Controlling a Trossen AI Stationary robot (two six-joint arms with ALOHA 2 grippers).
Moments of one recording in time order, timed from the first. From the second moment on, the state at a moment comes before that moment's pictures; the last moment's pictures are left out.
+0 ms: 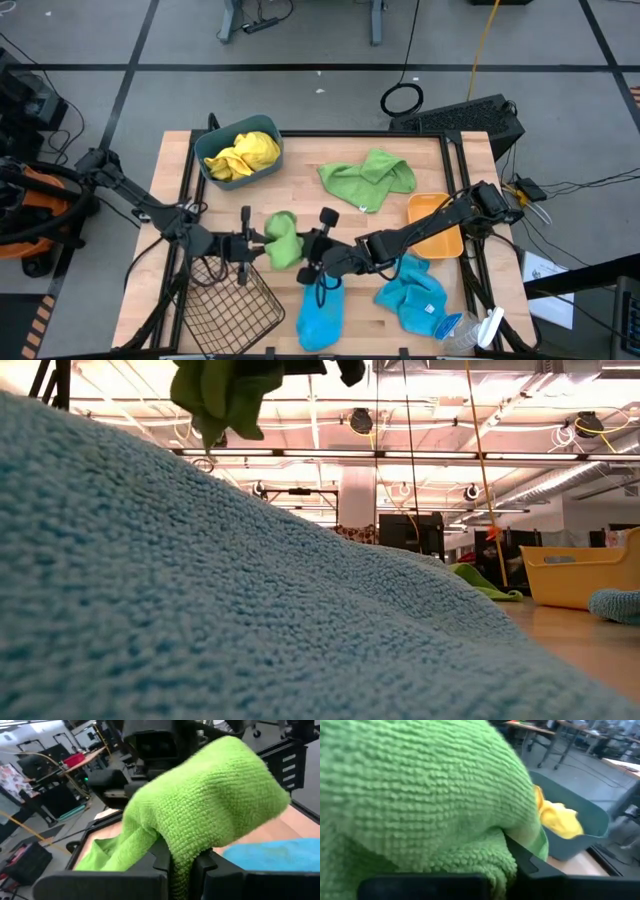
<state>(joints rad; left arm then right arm) -0.58 1.06 0.67 0.18 -0.56 0.31 0.35 1.91 1.46 0.05 0.75 0.09</state>
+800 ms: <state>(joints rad) -0.56 1.06 0.67 0.21 -0.84 0.33 0.40 1.91 1.46 0.10 0.53 0.01</state>
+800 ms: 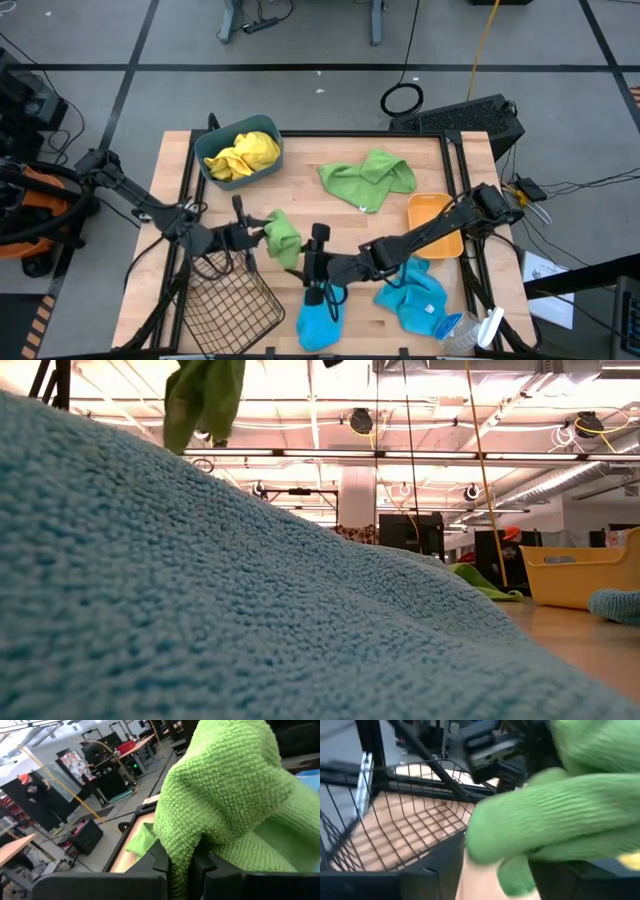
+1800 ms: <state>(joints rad) -0.51 1.06 0.67 0.19 -0.74 0.29 0.56 1.91 1.46 0.07 0.89 -0.46</state>
